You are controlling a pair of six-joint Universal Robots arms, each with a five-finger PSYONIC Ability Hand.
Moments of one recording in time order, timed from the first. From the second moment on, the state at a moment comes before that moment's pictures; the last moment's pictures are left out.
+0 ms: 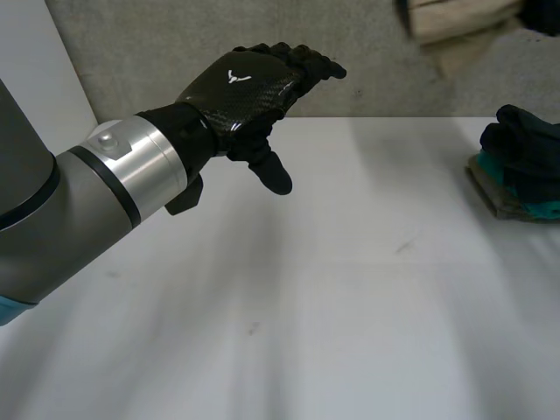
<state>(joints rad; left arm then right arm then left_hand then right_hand) 4.15 -1.76 -1.26 3.07 -1.15 3.26 1.54 -1.00 1.09 -0.92 1.07 3.14 0.18 0.20 0.21 0.20 0.04 0.91 1.17 1.16 1.19 0.88</state>
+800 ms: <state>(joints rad) 4.13 -1.79 -1.29 3.07 -1.15 3.26 1.06 -0.66 1.08 -0.96 0.54 3.30 0.18 0.20 0.21 0.20 0.04 0.91 1.17 1.18 1.20 0.92</state>
